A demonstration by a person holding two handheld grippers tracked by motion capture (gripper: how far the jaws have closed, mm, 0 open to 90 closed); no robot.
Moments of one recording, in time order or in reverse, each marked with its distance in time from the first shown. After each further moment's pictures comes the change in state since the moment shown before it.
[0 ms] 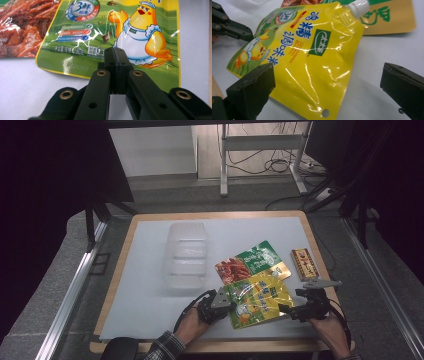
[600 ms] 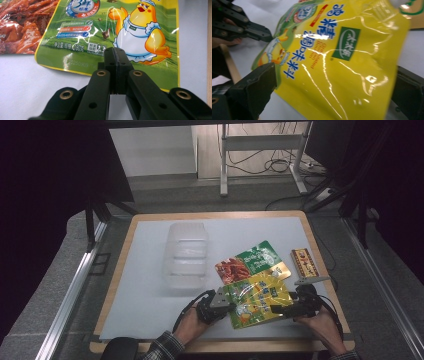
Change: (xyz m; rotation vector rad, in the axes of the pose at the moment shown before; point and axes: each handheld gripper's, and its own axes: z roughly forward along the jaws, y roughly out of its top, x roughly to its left) left arm 0.001 -0.002 -0.001 -0.002 -0.010 -0.013; right arm 0.002 0.008 0.021 0.076 0.167 0.077
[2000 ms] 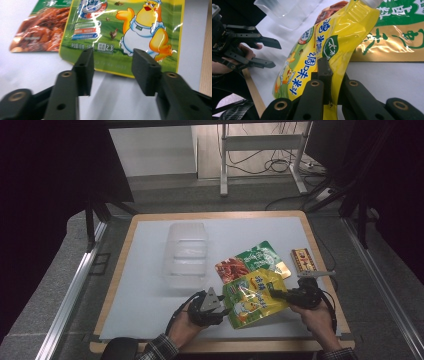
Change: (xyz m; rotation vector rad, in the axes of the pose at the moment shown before) left arm -0.005 -0.006 -0.031 -0.066 0.103 -0.004; right arm 0.012 0.021 -0.010 -0.137 0.052 0.052
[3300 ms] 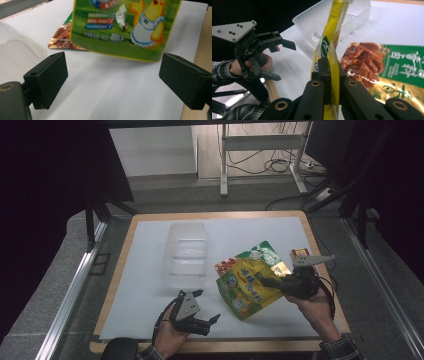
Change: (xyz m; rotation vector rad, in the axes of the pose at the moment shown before) left arm 0.001 -0.022 -0.044 -0.148 0.089 -0.075; right arm 0.054 0.055 -0.016 -0.046 0.094 -0.236
